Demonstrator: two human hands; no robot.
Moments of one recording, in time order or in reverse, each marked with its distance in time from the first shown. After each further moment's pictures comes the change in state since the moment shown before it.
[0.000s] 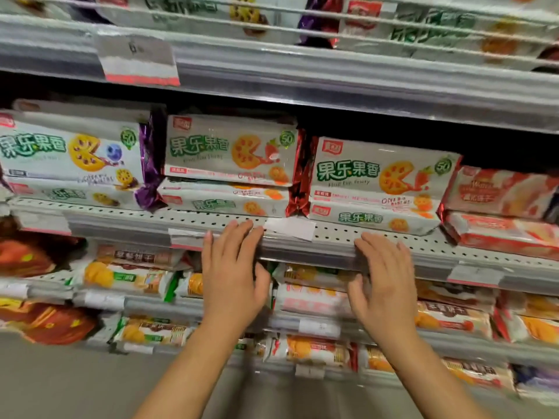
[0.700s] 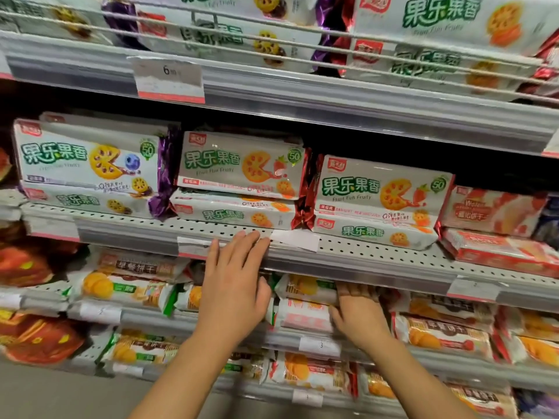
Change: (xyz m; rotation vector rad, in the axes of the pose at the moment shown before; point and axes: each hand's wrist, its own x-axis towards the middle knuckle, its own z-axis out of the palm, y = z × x) left_hand -0.001 -0.010 -0.017 0.064 -0.189 0.064; right_hand -0.015 0.021 0.069 -0.337 -0.749 0.119
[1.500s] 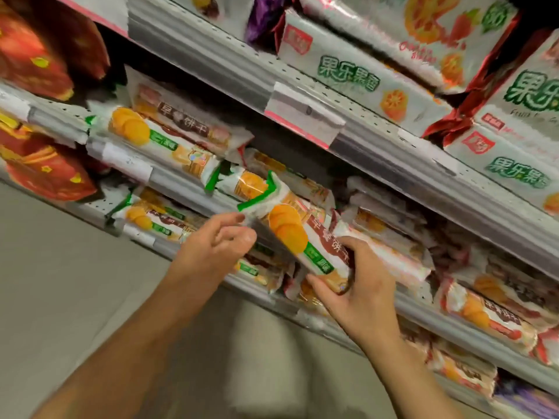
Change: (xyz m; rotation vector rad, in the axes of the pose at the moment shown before) left_hand -0.149 -0.087 0.048 -1.290 -0.055 -0.882; right_hand -0.060 -0.114 0.034 0.501 0.284 -0.279
